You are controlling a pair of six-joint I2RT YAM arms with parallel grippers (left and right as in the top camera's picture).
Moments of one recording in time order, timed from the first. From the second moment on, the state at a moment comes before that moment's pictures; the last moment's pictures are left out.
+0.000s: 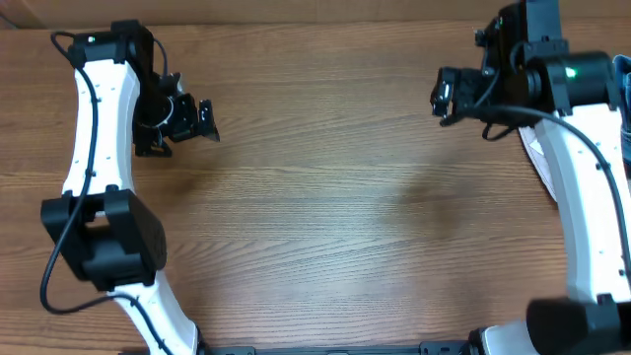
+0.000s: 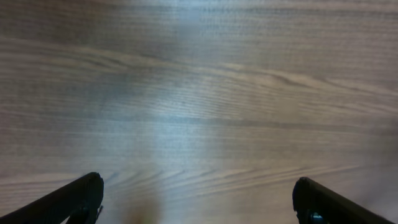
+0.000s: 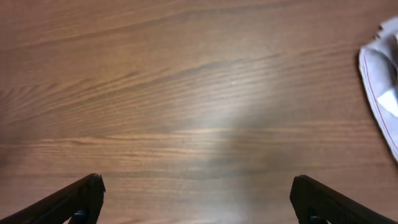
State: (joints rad) left arm 0.11 2.03 1.94 -1.54 0.23 -0.09; right arm 0.10 1.64 1.82 -1.29 -0.09 0.23
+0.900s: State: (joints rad) left arm 0.09 0.47 0.78 -0.89 0.17 -0.11; right arm 0.14 0.49 0.78 -1.09 0.03 0.31
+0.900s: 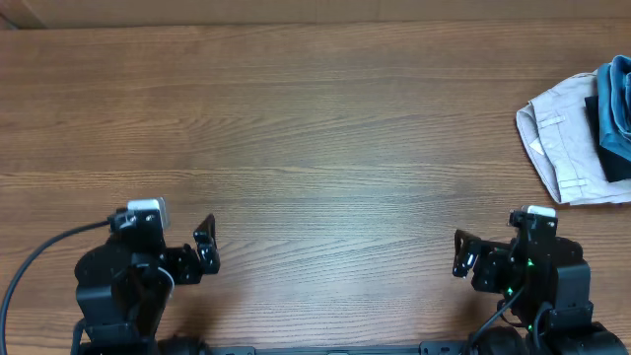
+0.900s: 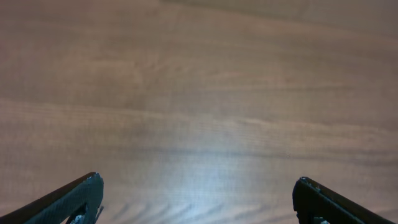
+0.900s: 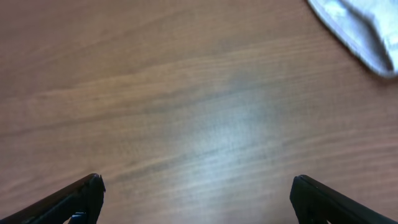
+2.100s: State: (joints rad) left arm 0.09 0.47 0.76 -1.05 0.17 -0.11; right arm 0.14 0.02 0.22 -0.27 0.03 0.15
